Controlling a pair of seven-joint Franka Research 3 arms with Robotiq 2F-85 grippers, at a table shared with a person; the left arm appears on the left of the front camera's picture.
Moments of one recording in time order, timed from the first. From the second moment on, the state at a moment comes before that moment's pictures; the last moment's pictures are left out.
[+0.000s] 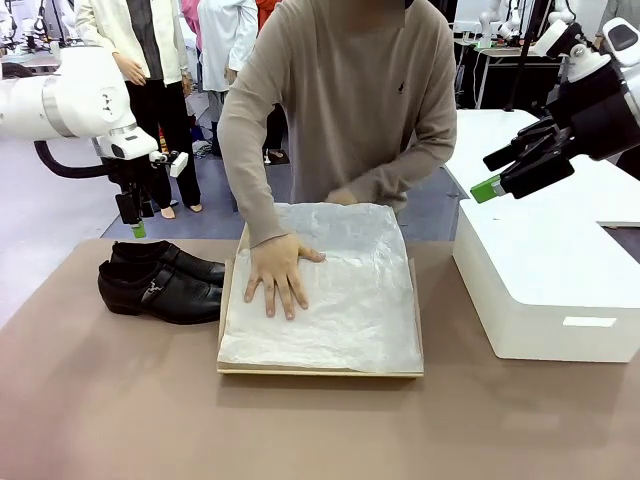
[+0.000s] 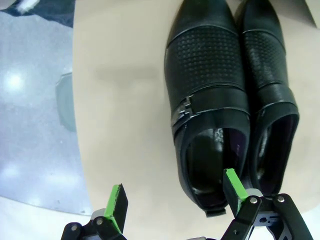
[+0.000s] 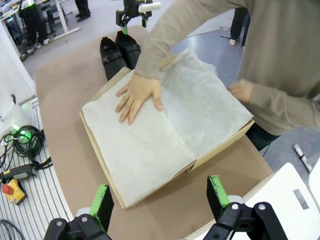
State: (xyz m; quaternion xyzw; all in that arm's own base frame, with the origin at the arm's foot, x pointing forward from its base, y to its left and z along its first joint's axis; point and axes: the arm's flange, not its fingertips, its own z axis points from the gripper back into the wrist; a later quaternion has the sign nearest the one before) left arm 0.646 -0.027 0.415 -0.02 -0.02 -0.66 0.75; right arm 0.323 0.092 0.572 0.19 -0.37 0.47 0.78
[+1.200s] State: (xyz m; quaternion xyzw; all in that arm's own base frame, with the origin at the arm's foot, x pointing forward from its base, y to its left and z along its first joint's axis) left arm 0.664 -0.025 0.400 -0.02 -0.01 -0.67 0.74; right arm 0.323 0.092 0.572 0.19 -0.37 0.47 0.78
